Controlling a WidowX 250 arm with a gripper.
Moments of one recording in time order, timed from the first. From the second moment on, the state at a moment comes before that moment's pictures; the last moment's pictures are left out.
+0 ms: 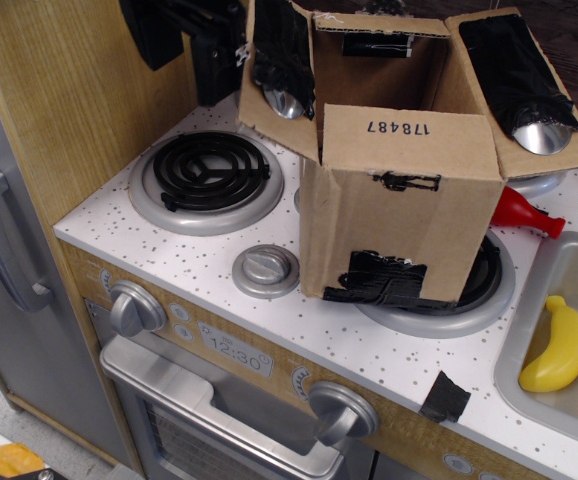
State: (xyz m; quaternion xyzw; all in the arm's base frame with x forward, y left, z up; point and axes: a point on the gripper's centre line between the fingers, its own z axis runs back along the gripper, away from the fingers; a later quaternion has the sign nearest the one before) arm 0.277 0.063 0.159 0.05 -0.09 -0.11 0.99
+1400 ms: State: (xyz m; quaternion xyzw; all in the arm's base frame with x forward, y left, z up) arm 0.317 -0.006 0.172 0.01 -0.16 -0.15 0.97
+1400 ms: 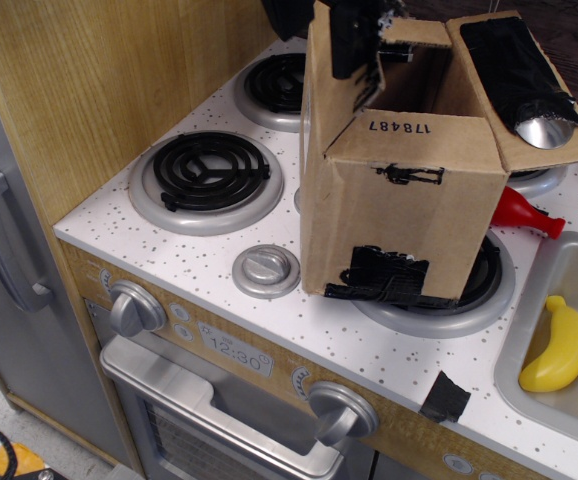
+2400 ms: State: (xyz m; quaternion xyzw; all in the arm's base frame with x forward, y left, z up) arm 0.324 -0.037 0.133 -0.06 -0.16 -0.15 0.97
